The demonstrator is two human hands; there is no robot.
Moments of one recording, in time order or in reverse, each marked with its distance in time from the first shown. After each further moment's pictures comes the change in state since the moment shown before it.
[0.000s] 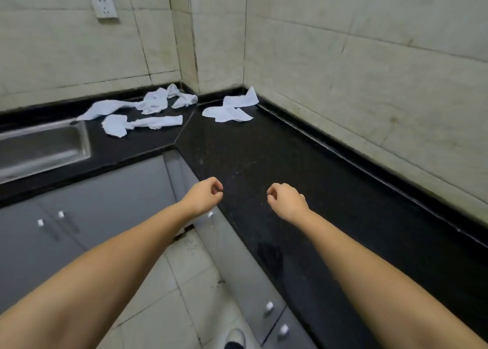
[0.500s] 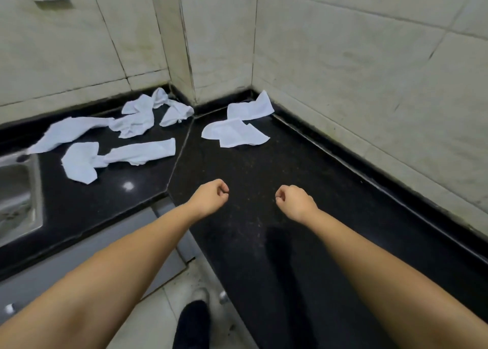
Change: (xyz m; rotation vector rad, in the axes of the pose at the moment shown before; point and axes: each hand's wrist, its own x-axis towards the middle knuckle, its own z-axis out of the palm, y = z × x) left_hand 0.307 -0.064 -0.056 -0.058 -0.093 -0.009; right_hand 0.307 -0.038 -0.003 -0.020 -0.097 0.064
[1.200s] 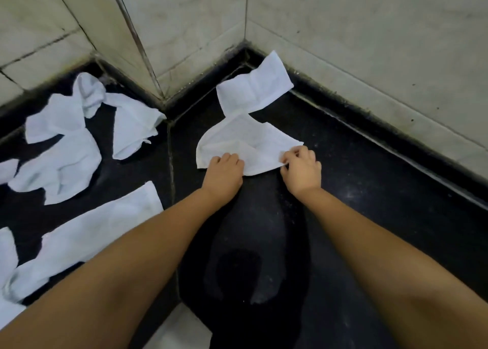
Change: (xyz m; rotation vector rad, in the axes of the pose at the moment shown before) left_hand 0.330 -0.075 -0.020 0.729 -0.097 0.516; right_hand 0.301 -0.056 0.039 0.005 0.255 0.298
